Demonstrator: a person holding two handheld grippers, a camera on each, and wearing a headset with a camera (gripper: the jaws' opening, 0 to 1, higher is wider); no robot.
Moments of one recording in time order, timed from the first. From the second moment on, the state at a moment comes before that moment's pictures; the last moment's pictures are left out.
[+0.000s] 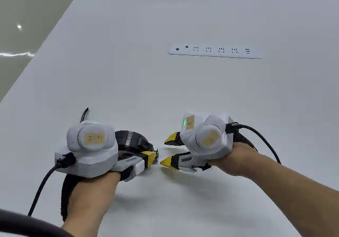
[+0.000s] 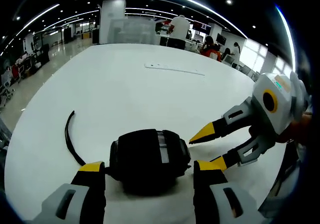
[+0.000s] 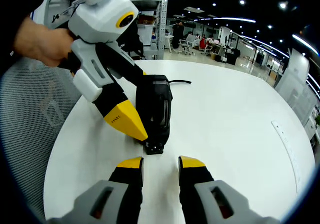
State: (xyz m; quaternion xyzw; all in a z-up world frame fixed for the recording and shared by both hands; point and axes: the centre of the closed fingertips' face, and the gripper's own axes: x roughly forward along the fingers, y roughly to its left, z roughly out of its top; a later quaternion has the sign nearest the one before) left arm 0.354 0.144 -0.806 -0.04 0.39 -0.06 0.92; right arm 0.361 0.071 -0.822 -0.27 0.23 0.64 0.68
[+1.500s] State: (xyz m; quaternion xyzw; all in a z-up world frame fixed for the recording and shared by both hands) left arm 0.323 0.148 -0.794 0.01 0.36 -0.21 0.91; right arm 0.353 -0.059 -0.799 -0.22 0.26 0.54 0.77
